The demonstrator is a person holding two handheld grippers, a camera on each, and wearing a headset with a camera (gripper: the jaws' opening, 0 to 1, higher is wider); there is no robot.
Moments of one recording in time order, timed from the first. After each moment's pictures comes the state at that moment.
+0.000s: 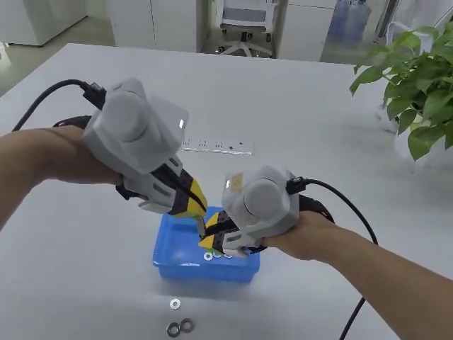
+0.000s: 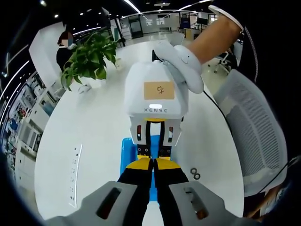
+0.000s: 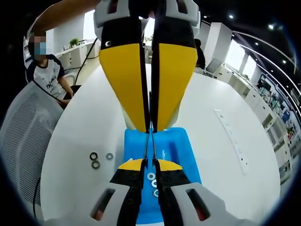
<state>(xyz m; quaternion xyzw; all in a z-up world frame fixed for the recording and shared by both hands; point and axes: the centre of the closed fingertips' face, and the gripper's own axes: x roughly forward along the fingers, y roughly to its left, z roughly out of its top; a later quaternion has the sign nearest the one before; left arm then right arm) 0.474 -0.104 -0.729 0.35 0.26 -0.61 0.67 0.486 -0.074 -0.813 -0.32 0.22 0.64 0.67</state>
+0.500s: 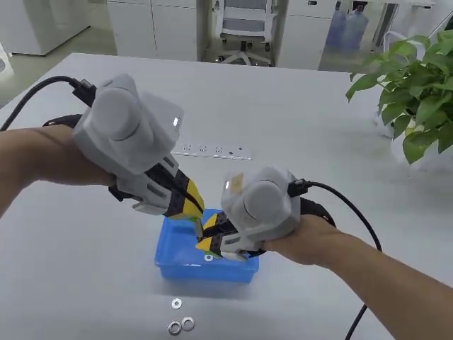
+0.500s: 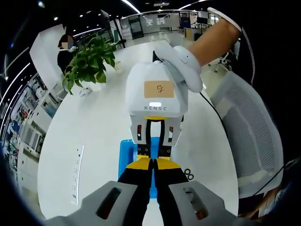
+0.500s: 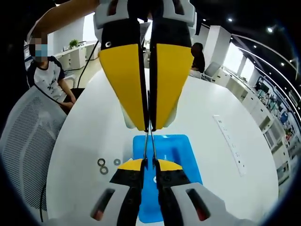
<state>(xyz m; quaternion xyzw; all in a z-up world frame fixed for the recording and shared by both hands) 0.454 -0.103 -0.714 0.35 0.25 -0.60 0.67 0.469 -0.072 -0.797 -0.31 0.21 0.63 0.68</state>
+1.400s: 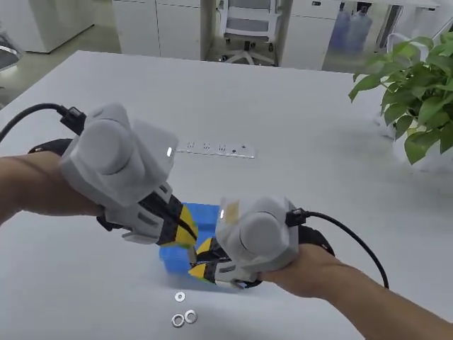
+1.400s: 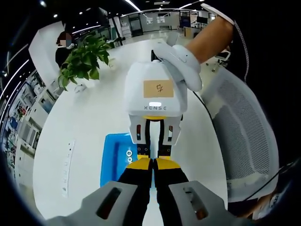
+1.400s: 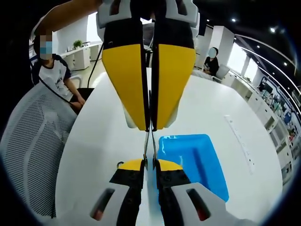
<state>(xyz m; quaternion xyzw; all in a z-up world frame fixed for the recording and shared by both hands) 0.414 -0.097 -0.733 0.35 0.27 -0.60 0.67 0.422 -0.066 -0.816 -0.31 0.21 0.65 0.66</state>
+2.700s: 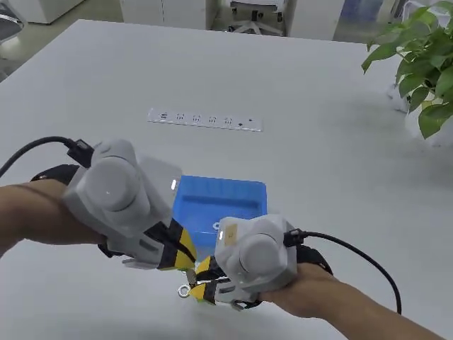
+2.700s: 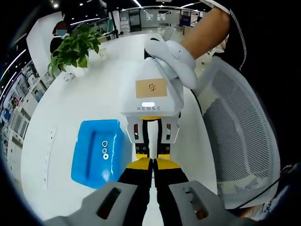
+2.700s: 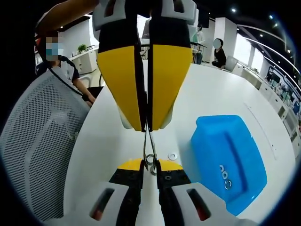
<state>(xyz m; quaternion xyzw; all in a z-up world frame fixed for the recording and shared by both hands) 0.376 -0.096 -0.783 0.33 0.31 -0.61 0.65 0.376 -0.068 -0.864 -0.28 0.25 0.67 0.64</state>
